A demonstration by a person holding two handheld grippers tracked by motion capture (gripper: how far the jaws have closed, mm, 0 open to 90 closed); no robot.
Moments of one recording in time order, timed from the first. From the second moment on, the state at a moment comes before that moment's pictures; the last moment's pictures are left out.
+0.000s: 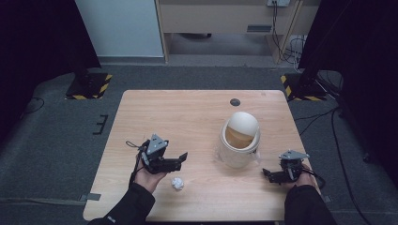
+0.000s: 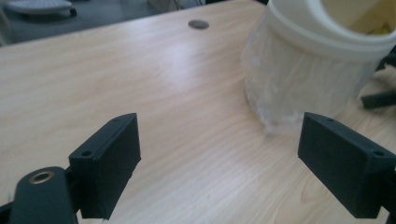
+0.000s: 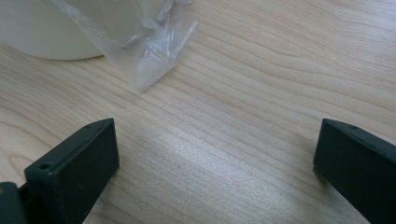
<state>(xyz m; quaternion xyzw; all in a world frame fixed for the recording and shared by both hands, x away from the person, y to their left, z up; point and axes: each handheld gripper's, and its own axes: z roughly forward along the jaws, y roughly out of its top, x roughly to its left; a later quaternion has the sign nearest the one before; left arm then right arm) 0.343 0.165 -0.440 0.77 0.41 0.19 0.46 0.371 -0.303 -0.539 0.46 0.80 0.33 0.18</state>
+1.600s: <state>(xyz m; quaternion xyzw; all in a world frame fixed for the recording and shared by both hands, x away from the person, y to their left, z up) 0.314 0.147 -0.510 0.88 0.37 0.08 0.28 0.371 -0.303 -0.539 0.46 0.80 0.33 0.19</state>
